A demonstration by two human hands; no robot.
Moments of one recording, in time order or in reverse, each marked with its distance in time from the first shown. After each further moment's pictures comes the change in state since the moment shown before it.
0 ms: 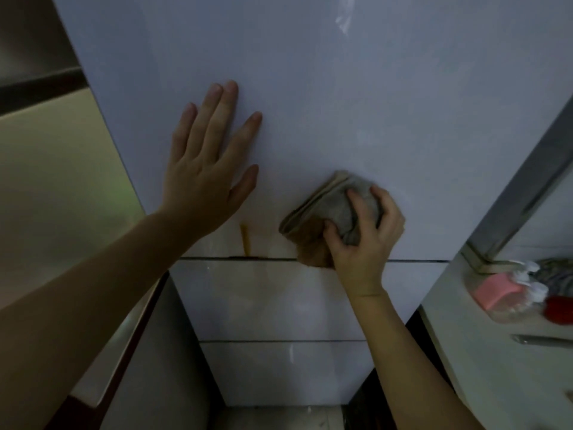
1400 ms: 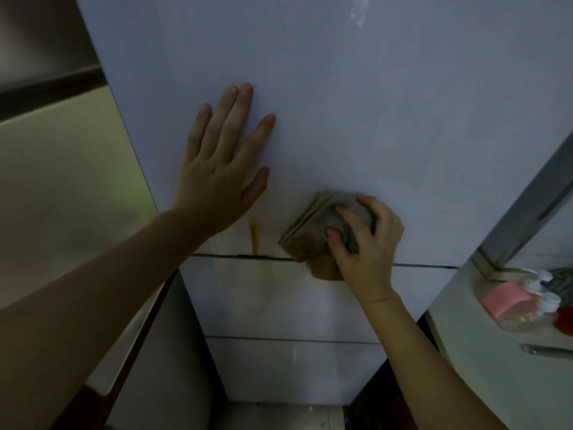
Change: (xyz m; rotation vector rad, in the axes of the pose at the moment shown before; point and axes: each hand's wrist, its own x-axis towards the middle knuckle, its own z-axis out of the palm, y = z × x) left_hand 0.000 0.002 -0.001 0.014 -0.022 -0.008; right_hand 0.000 0.005 -0.001 -0.008 -0.115 -0.170
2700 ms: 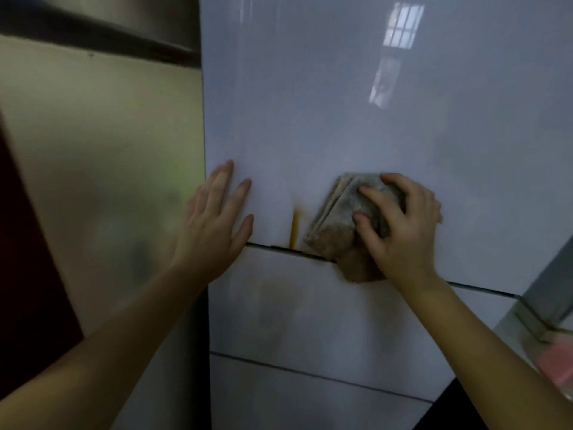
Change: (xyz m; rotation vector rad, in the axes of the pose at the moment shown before) left_hand -0.160 -0.021 0.033 -0.045 -0.050 -0.283; right_hand 0.018 -0.013 0.012 -0.014 0.009 -0.322
